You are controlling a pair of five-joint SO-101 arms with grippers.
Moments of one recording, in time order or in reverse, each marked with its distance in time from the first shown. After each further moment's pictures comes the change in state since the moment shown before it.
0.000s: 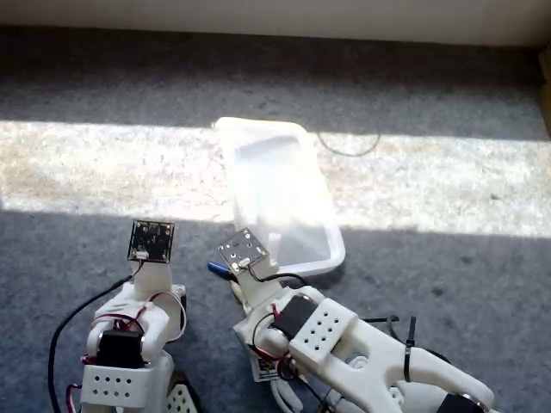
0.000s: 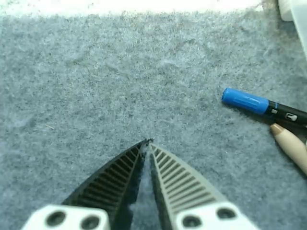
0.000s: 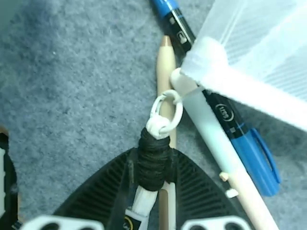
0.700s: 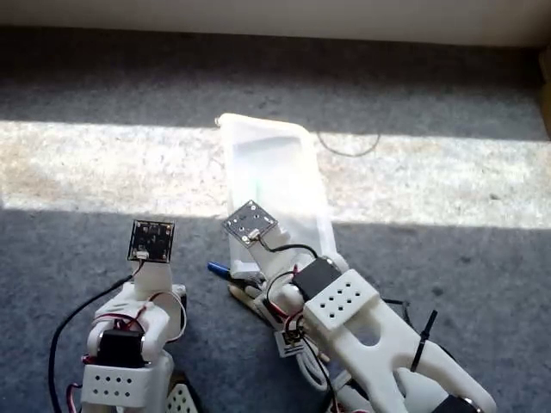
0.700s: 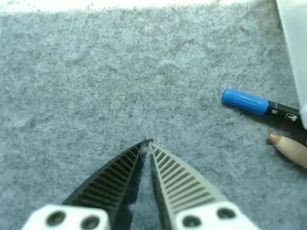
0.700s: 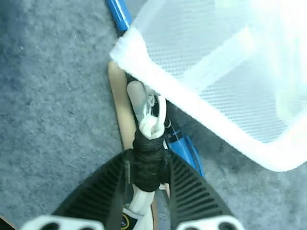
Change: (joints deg) left arm 0.0 0.0 0.0 0.0 0.0; right arm 13.8 0.5 -11.1 9.3 20.5
